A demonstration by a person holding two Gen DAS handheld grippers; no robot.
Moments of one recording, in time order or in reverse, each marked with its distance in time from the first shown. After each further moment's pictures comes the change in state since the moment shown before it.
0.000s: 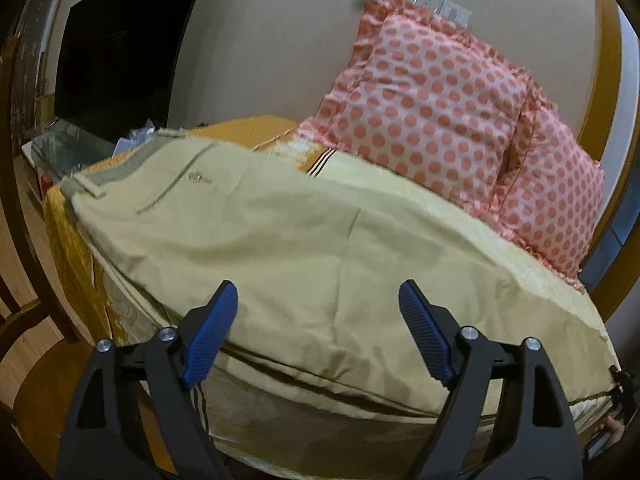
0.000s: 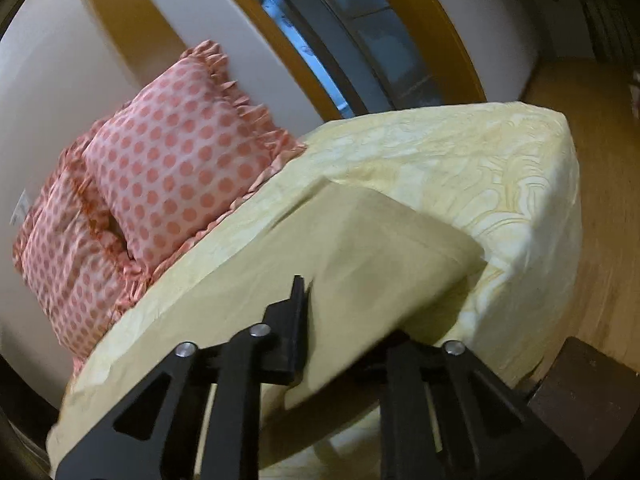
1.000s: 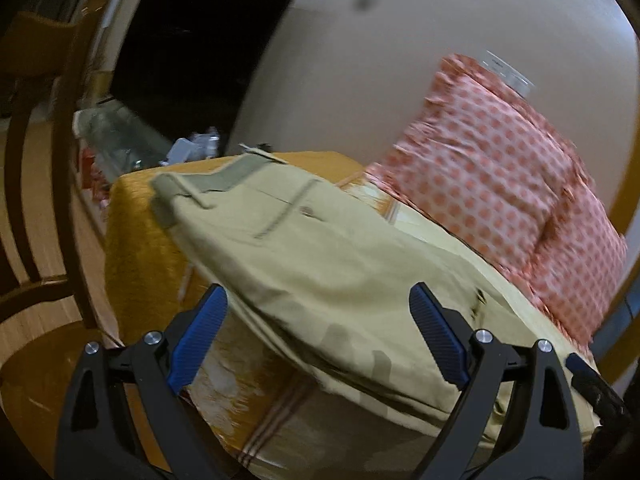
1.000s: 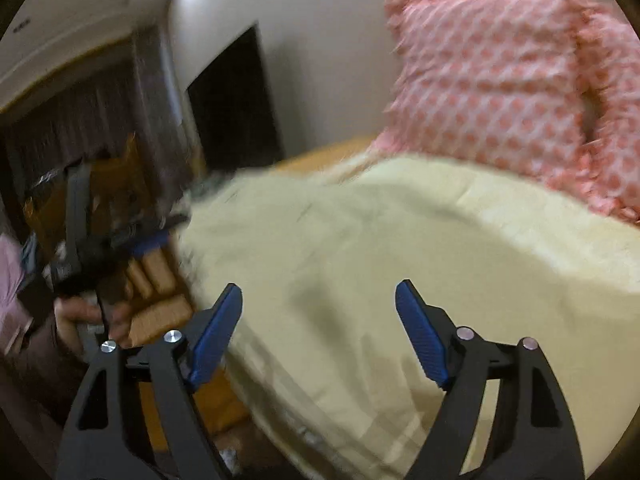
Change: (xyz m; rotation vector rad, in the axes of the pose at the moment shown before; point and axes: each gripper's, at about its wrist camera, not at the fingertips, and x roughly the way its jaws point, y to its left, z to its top) left arm -0.022 0.080 0.009 -0.205 -0.150 0.100; right arm -0.025 0.365 -0.214 -0.869 0.416 0.843
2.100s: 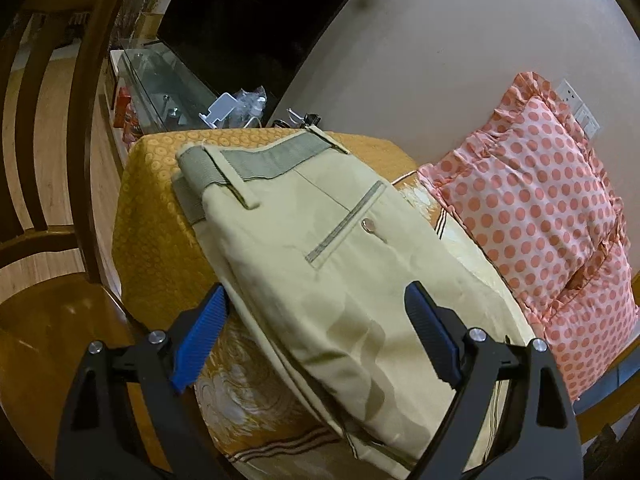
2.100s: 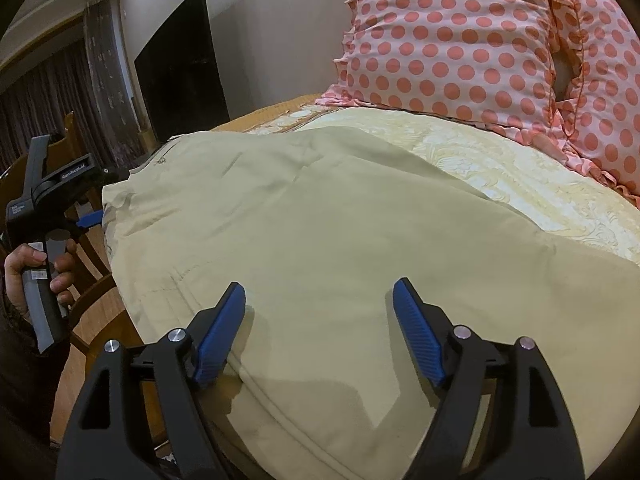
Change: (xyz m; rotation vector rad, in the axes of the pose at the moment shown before) left arm 0.039 0.031 0.025 -0.203 0.119 0.084; right arm 0.041 -0.006 -0.016 0.006 0.179 -0.097
